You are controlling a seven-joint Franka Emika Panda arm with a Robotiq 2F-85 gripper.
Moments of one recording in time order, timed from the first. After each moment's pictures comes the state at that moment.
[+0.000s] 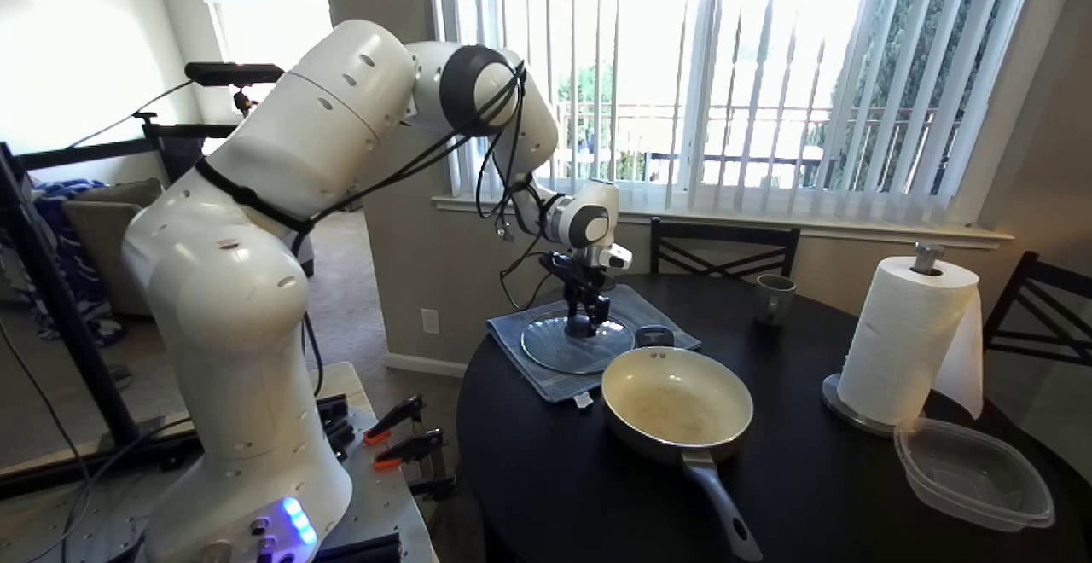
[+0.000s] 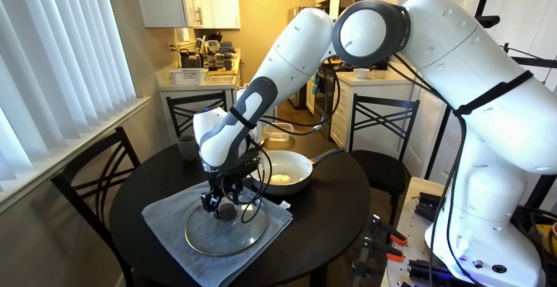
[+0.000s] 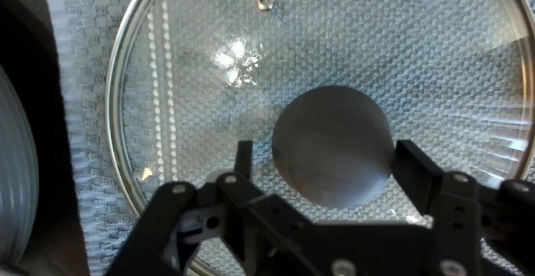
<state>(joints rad) 0.26 0.84 0.04 -1.66 0.01 2.40 0.35</state>
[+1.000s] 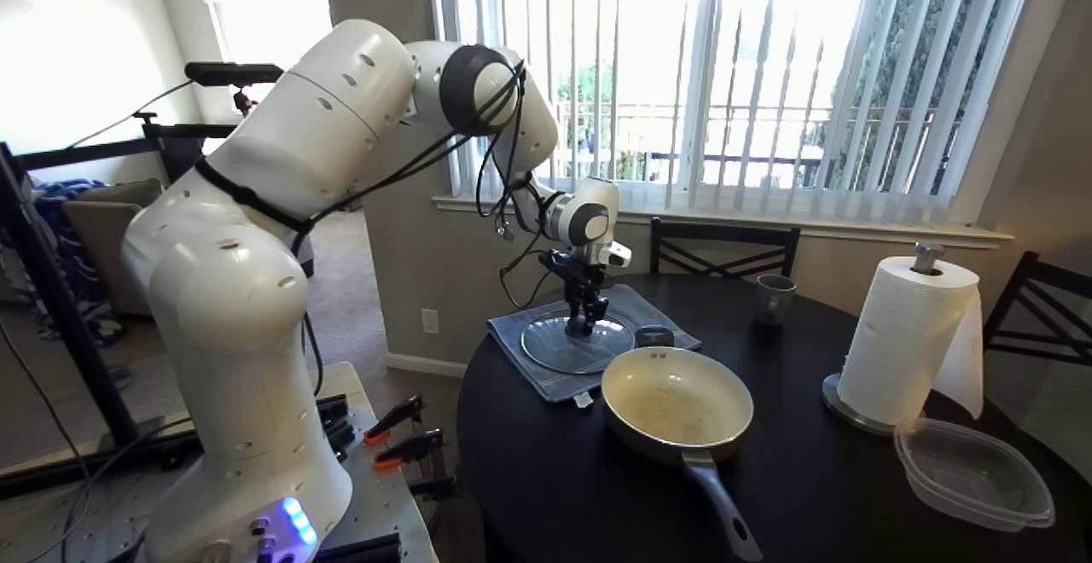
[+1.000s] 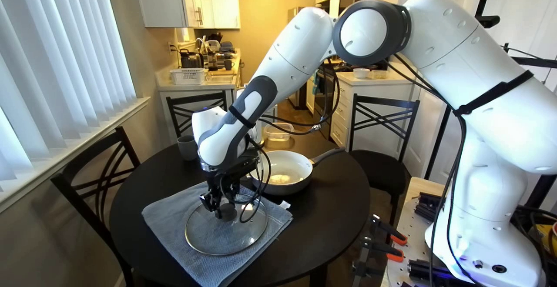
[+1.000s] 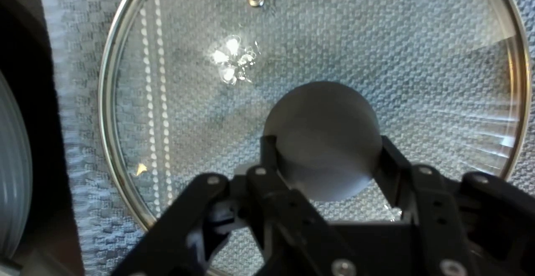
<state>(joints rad) 0.26 0.83 0.05 -1.66 0.01 2.40 0.35</state>
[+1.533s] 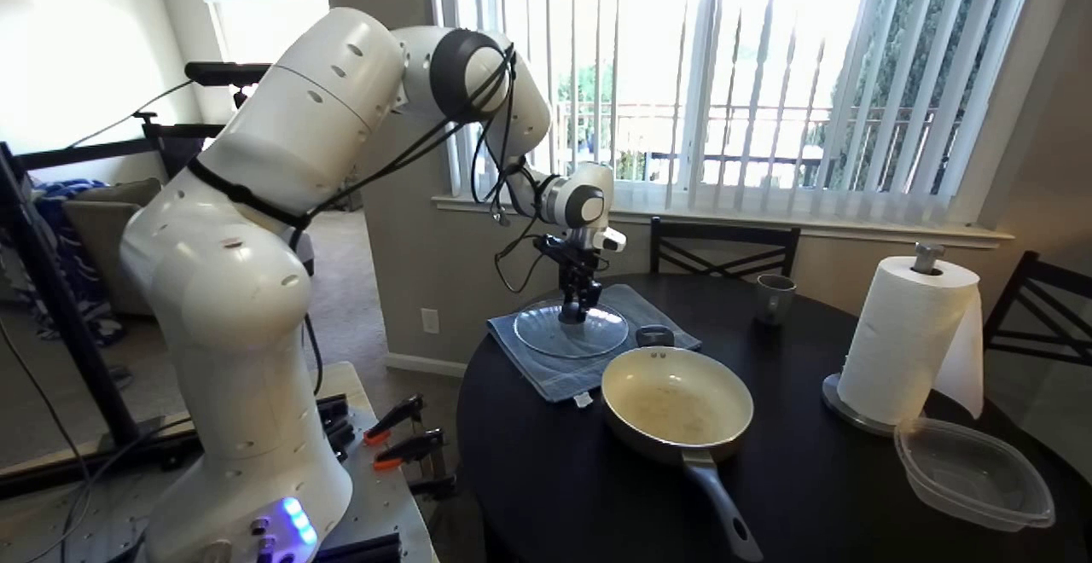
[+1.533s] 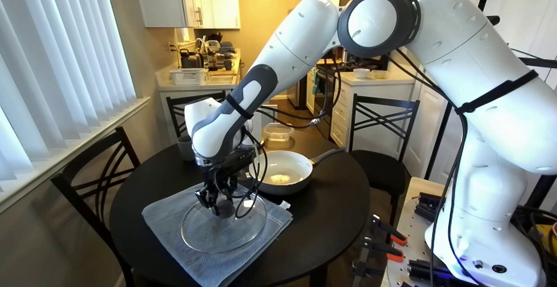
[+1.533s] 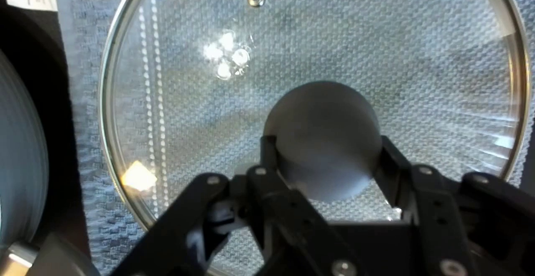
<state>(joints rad) 0.28 0.78 0.05 -1.66 0.01 2.31 0.38</state>
